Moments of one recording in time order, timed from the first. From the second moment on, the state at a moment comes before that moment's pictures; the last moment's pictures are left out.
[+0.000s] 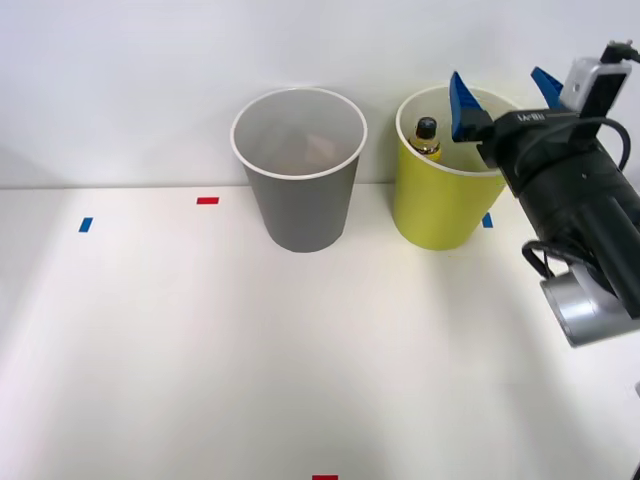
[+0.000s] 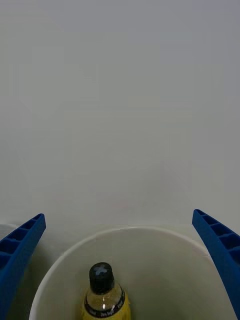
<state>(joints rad) -0.13 -0.45 0.12 -2.07 0.19 0.29 0.89</state>
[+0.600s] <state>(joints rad) 0.40 -0.46 0.08 -2.35 0.35 0.26 0.88</state>
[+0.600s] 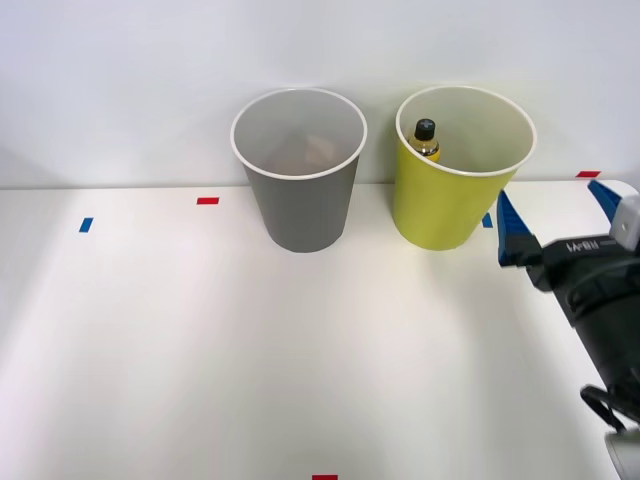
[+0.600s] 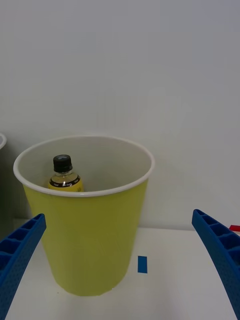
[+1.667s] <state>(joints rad) 0.76 -0.21 0.05 -2.36 0.46 0.18 0.87</state>
